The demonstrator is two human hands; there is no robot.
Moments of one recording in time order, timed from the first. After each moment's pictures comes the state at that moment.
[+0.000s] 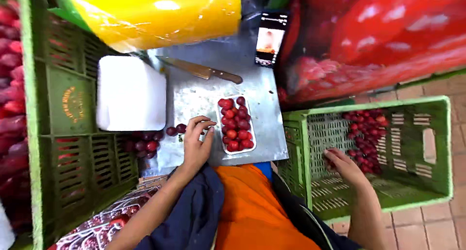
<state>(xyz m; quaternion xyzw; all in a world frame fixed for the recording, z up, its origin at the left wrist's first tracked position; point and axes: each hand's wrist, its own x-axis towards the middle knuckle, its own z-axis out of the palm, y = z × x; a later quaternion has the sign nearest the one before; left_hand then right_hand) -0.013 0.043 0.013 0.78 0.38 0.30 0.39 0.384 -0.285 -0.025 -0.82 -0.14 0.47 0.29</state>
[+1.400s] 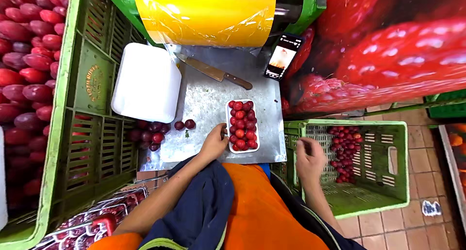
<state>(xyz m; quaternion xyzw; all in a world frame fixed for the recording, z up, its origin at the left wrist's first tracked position) -0.010 0.040 -0.019 0.66 0.45 0.04 0.60 0.242 -0.166 0.034 -0.84 -0.42 0.06 0.34</state>
